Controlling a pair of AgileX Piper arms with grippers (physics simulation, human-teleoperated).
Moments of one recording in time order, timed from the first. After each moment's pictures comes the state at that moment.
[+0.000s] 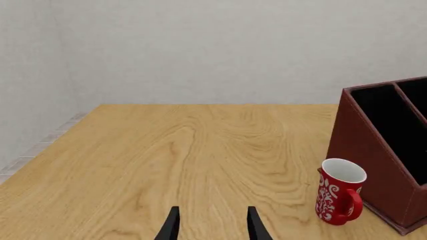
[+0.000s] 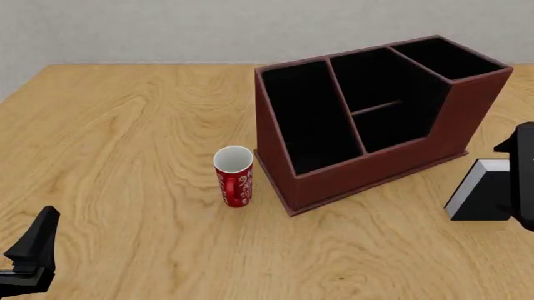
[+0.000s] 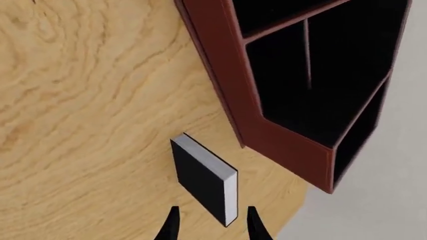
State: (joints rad) left arm 0.00 0.00 0.00 0.00 0.00; right arm -0.08 0.86 -0.83 0.90 -1.57
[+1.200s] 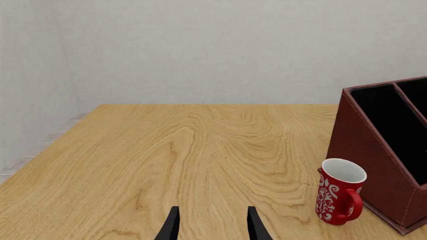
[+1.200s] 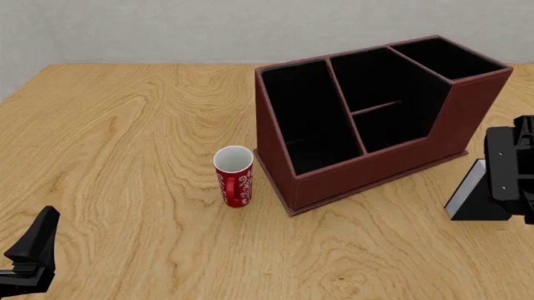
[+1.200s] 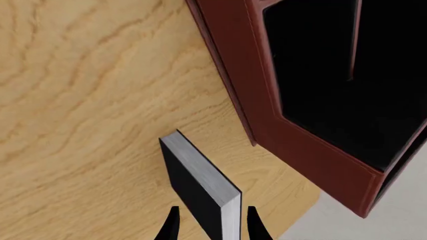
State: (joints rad) left arm 0.00 0.00 0.00 0.00 0.00; right arm -0.22 1.14 -0.80 0.66 -1.69
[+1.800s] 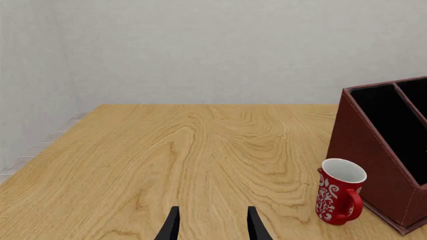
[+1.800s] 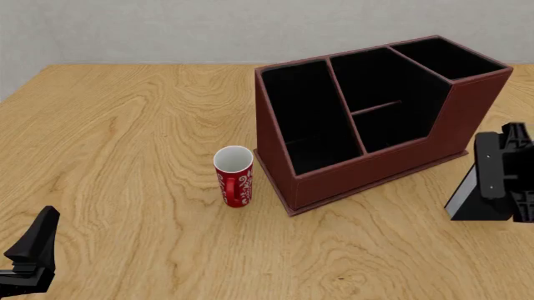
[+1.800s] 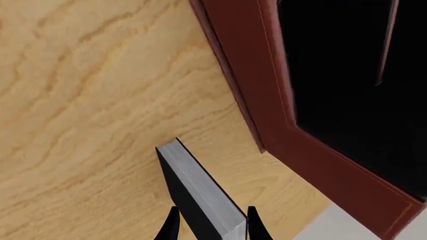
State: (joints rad) left arm 0.00 0.00 0.00 0.00 0.00; right arm -0.25 1.27 -0.80 0.57 -1.71
